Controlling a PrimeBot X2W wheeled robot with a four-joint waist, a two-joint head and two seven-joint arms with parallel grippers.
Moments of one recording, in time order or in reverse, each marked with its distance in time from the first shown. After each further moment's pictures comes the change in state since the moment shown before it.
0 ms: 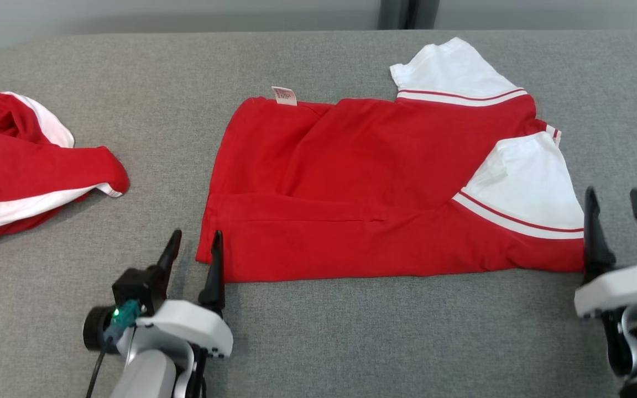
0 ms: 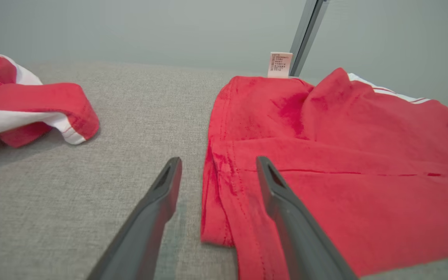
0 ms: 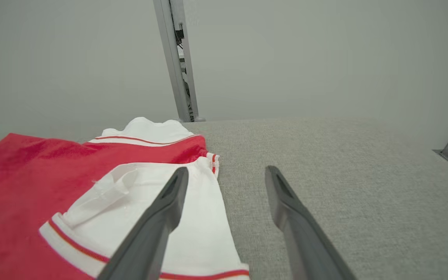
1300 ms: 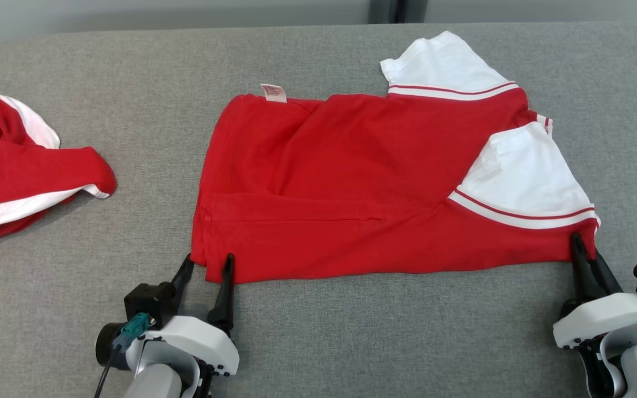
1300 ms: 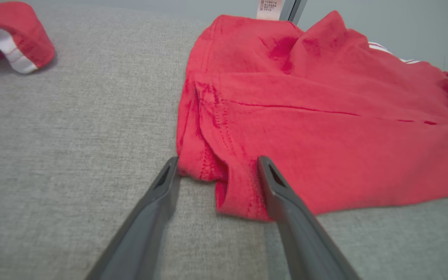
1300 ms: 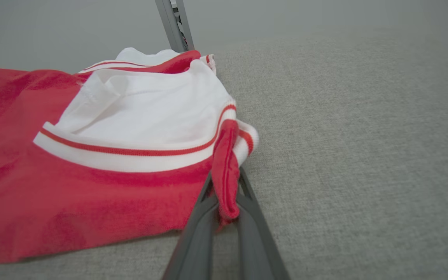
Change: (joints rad) left arm 0.041 0.000 -0.044 0.063 -0.050 -0.045 -0.001; right arm 0.072 -0.007 0.102 0.116 0.138 0.000 0.000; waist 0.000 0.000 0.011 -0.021
